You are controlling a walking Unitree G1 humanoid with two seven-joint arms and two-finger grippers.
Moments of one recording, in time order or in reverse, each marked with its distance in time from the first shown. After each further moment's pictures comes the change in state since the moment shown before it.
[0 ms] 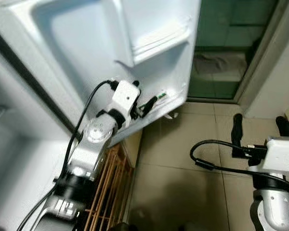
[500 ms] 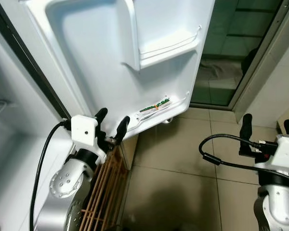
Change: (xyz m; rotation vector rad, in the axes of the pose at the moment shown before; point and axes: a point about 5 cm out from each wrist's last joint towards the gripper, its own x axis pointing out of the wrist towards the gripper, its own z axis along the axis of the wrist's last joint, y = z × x) left arm -0.052 -0.007 0.002 -0.240 -0.082 0.307; right arm 0.018 -0.012 -0.021 0.016 0.054 -0.062
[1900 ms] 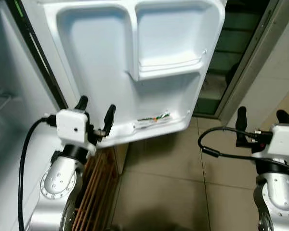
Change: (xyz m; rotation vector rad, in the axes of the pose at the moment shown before) left arm -0.011 0.013 0.024 0.172 -0.129 0.110; right arm 0.011 0.002 0.006 0.008 -0.031 0.065
